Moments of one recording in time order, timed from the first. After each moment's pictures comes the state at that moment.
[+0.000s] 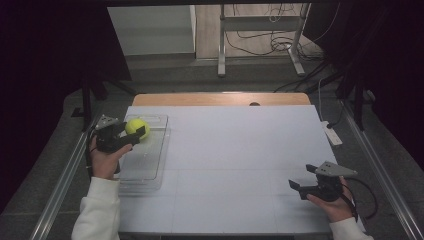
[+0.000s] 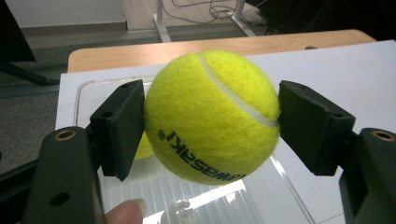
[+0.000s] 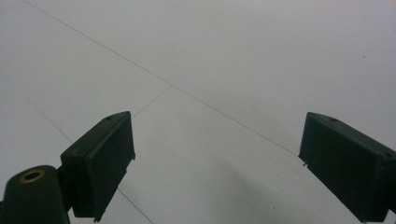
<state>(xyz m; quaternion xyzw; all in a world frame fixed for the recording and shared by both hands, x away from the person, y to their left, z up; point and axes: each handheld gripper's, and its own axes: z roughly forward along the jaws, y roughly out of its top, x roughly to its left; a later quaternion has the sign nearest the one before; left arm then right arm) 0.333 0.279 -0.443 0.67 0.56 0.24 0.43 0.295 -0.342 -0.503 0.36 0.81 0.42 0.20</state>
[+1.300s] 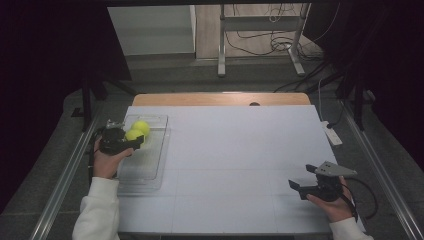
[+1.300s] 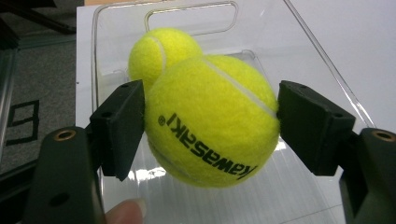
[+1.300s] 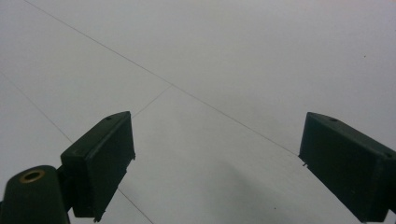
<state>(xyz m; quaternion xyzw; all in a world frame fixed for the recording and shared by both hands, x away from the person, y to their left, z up) 0.349 0.285 -0.471 0.70 0.60 0.22 0.33 0.295 -0.341 -0.503 0.36 0.81 0.42 0.20</state>
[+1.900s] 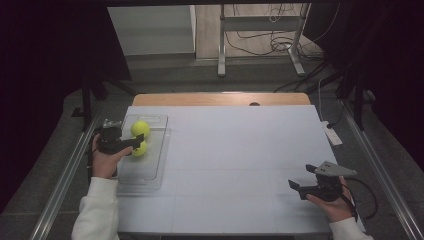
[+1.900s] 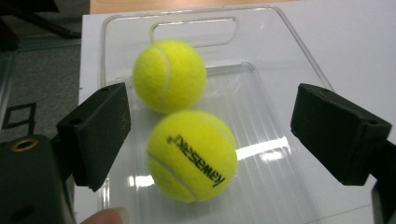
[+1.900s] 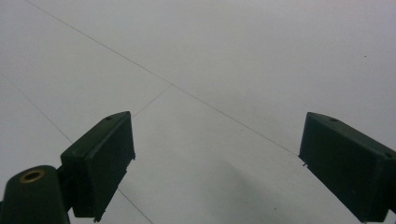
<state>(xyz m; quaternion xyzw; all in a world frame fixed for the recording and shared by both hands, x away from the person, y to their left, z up) 0.347 0.287 -0.467 0.68 0.60 0.22 0.36 0.295 -0.341 -0.503 0.36 0.81 0.42 0.20</state>
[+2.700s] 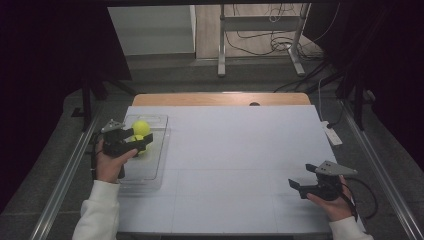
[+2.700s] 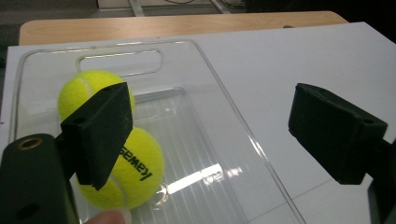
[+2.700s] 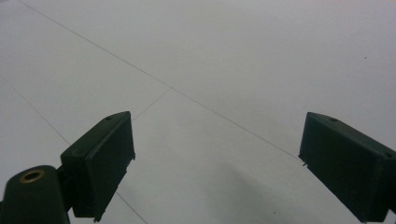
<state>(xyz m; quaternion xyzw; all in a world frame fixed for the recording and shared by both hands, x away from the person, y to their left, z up) 0.328 0.265 -0.454 0.69 0.54 0.19 0.45 0.297 -0.342 -0.503 0.37 0.80 0.43 0.20</state>
